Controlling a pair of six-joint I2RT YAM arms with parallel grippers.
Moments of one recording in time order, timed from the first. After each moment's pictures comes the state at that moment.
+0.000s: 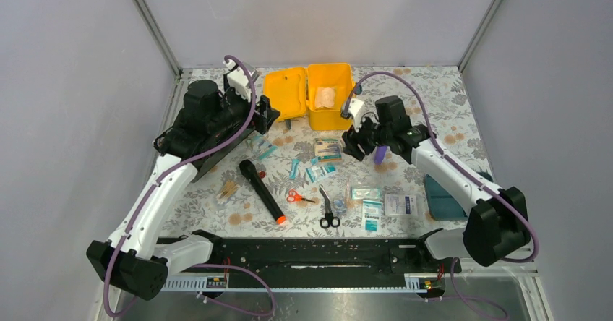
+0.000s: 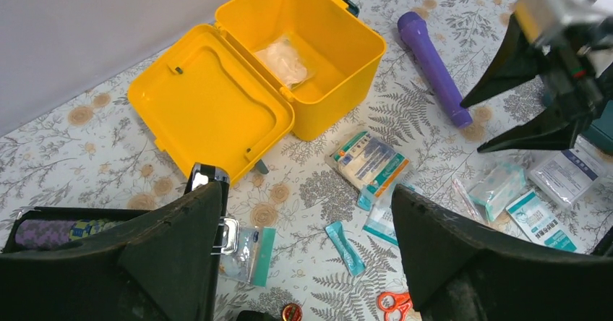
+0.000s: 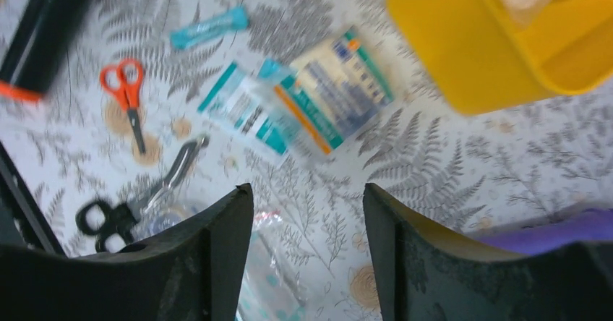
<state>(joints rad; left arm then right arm) -0.34 1.11 1.20 -0.37 0.35 0.07 0.45 1.35 1.04 -0.39 -0.43 -0.37</state>
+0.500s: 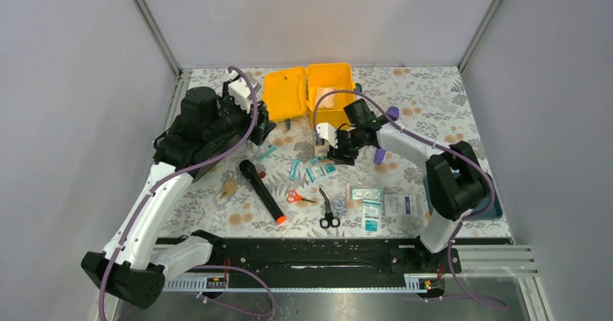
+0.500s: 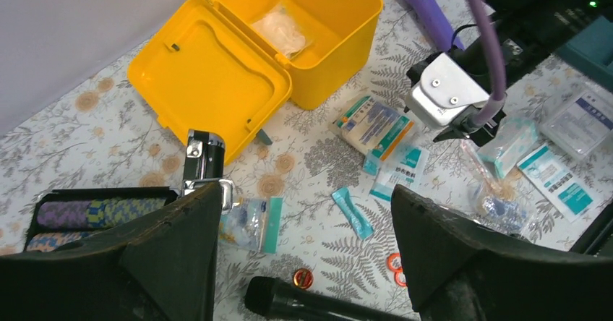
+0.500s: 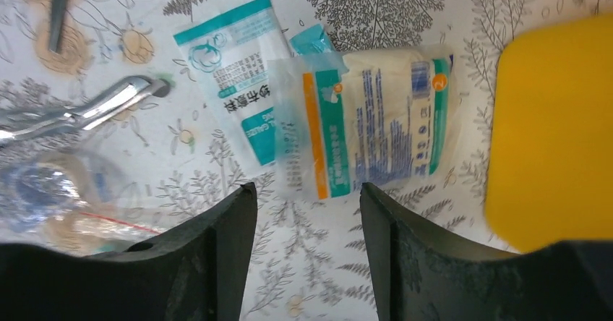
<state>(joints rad) -0.35 1.06 1.19 -0.48 0.35 0.16 0.53 1.71 1.17 -0.53 -0.50 -0.93</state>
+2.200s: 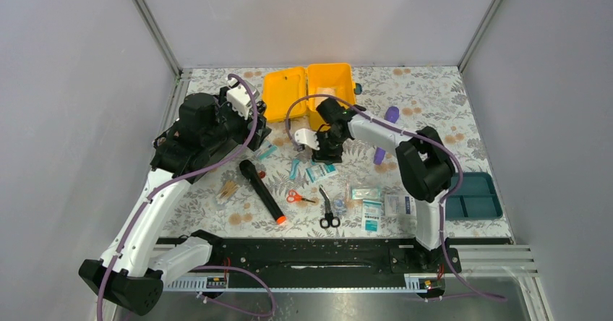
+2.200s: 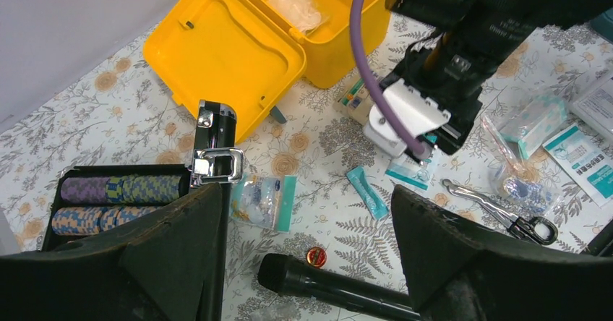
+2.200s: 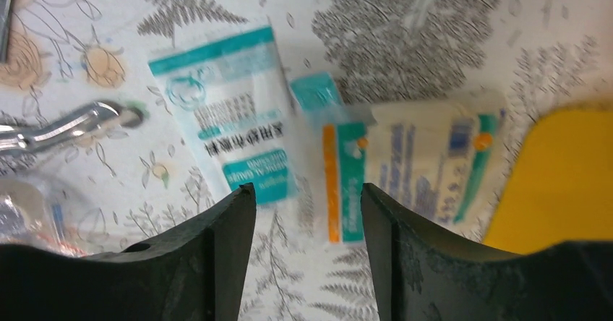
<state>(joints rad) -0.35 1.00 1.15 -0.53 0.30 0.21 0.63 1.98 1.48 -0.75 -0.35 -1.07</state>
